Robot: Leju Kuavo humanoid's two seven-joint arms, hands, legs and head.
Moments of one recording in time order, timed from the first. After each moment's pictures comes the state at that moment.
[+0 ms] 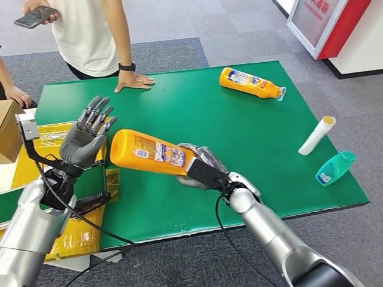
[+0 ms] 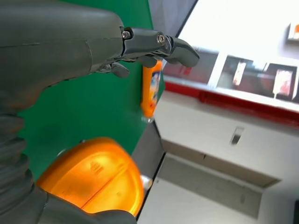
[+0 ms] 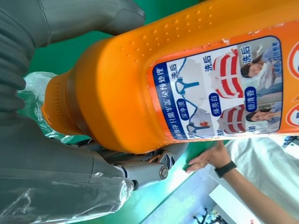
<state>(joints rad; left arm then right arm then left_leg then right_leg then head) -0.49 0.03 -0.25 -1.25 0.73 -0.42 -0.02 -0.49 0.00 0.47 -0.97 0.40 0.03 -0.36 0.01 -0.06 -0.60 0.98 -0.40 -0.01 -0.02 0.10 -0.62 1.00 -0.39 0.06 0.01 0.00</state>
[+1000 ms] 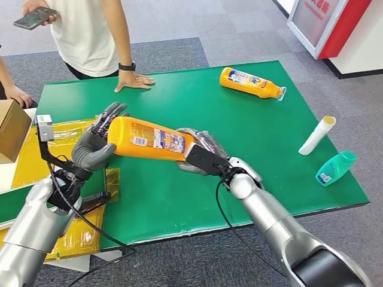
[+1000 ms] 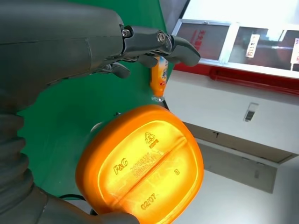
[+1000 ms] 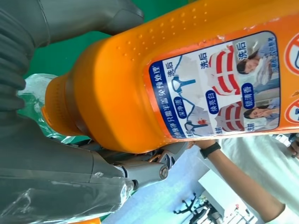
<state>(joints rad) -0.52 0.06 -0.36 -1.20 0.75 -0.48 -0.02 -0.58 0.00 0.48 -0.95 0.41 0.03 -0.36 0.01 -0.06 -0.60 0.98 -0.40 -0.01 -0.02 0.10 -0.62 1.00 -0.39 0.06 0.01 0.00</state>
